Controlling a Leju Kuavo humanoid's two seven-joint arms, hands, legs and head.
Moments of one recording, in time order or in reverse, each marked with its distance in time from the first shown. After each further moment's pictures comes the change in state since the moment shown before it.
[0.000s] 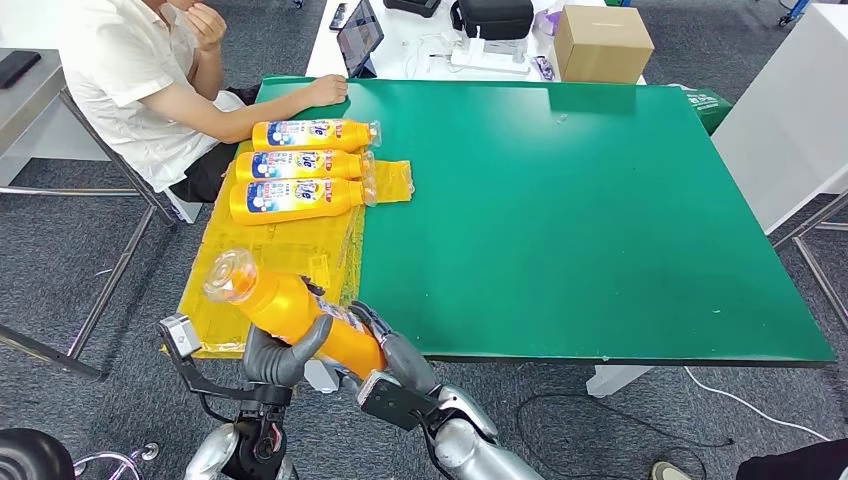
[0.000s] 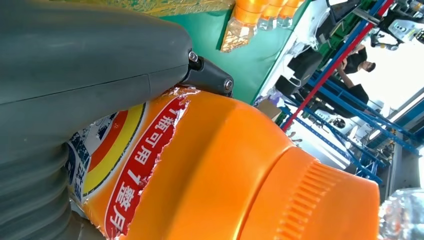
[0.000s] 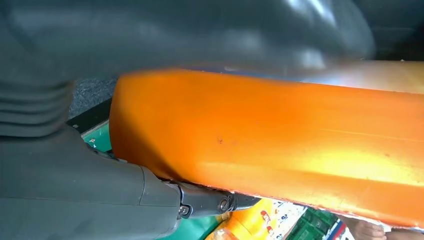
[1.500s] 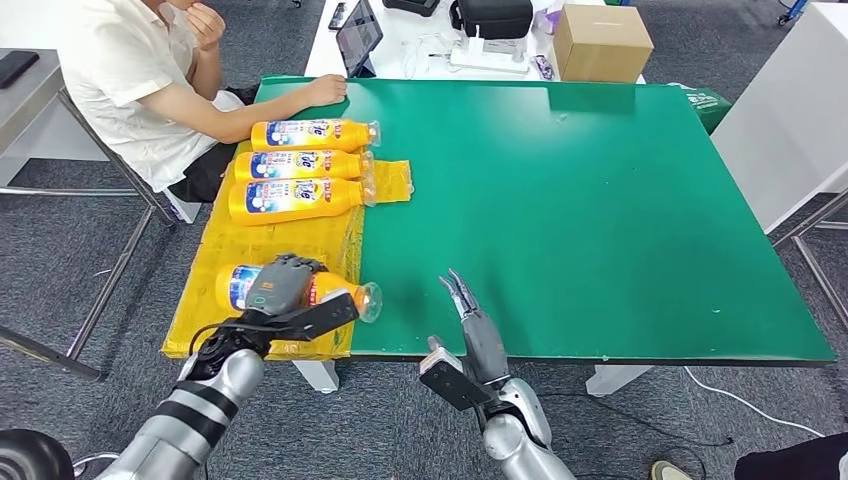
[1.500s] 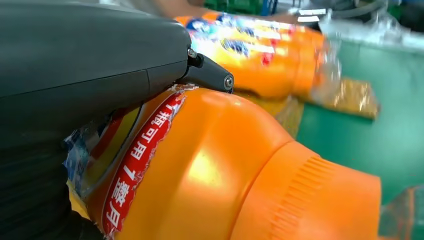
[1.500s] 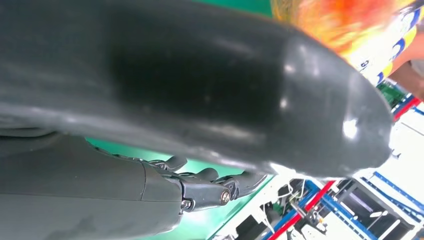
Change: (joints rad) left arm -0.430 0.078 0.038 0.566 -1.561 -0.053 0.281; right arm 0.096 -0.046 -0.349 -0.116 0.267 -0.225 0.025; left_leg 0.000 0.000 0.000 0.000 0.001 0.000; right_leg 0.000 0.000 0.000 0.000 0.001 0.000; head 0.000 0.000
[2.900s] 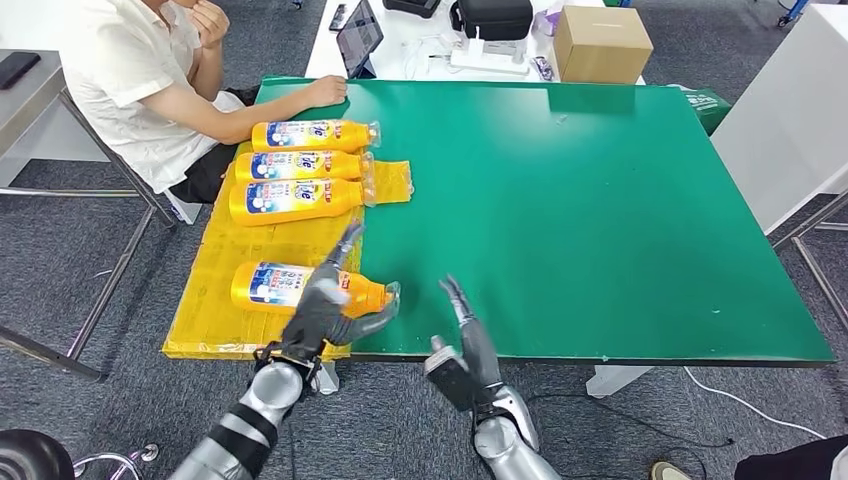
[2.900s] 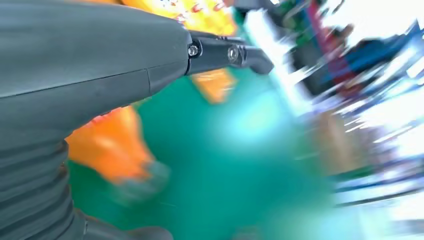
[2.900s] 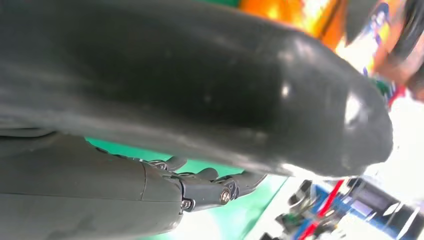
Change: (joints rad) left arm 0.132 -0.154 -0.043 -0.115 0.793 0.111 -0.372; right arm 0.003 0.038 0.000 0.060 -0.290 -0.014 -0.101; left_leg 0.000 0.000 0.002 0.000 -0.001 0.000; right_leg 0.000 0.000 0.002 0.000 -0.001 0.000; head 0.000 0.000
